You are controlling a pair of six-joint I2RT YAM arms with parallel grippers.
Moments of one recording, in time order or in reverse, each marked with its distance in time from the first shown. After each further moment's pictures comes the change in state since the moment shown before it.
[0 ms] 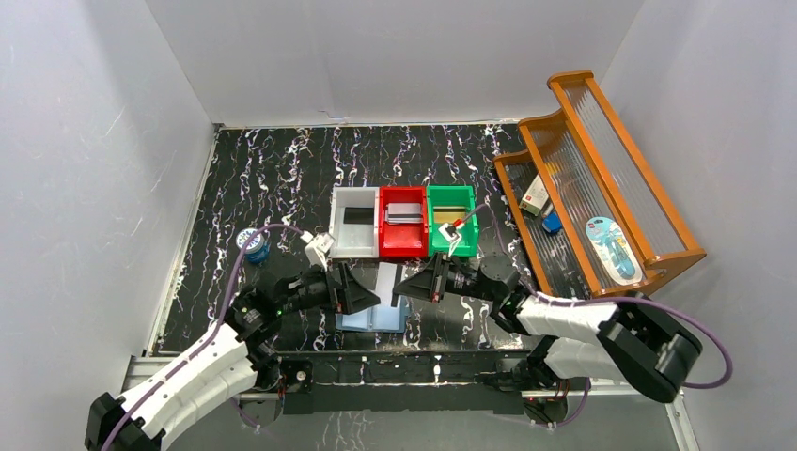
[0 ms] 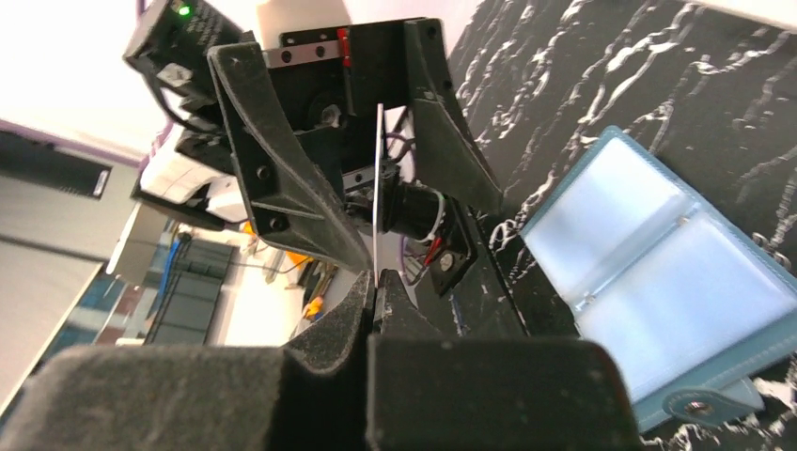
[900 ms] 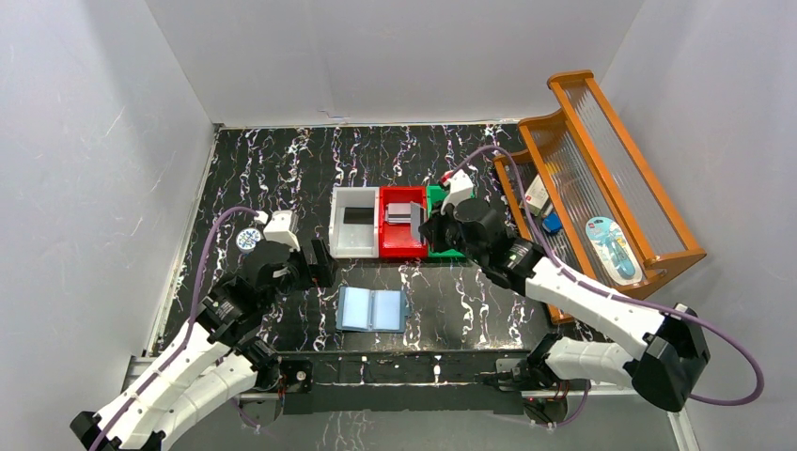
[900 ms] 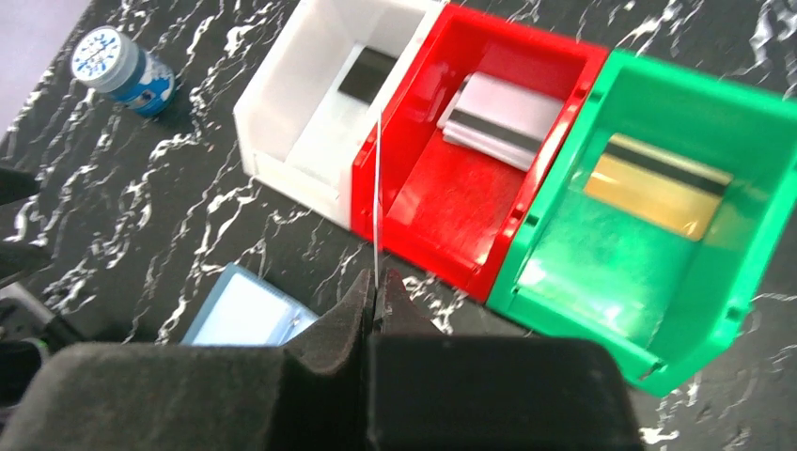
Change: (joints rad) left arm -0.001 -0.008 0.344 -0.550 -0.709 0.300; right arm 0.001 -0.117 0.561 -1.137 0.675 -0.700
